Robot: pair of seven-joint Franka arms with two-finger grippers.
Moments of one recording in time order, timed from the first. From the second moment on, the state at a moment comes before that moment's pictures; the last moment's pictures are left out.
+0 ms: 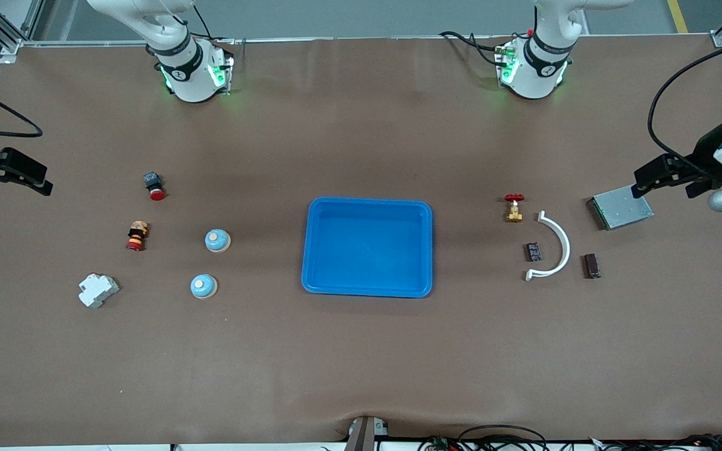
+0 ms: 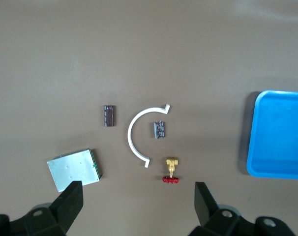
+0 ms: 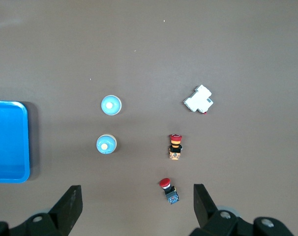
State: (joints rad) left arm -0.07 0.06 0.03 -1.56 -0.04 1.67 -0.05; right arm 0.02 0.12 -0.03 -1.37 0.00 1.52 0.01
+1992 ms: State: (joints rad) left arm -0.08 0.05 0.02 -1.57 0.01 1.67 -0.04; right arm 0.02 0.11 -0.05 -1.42 0.03 1.55 0.04
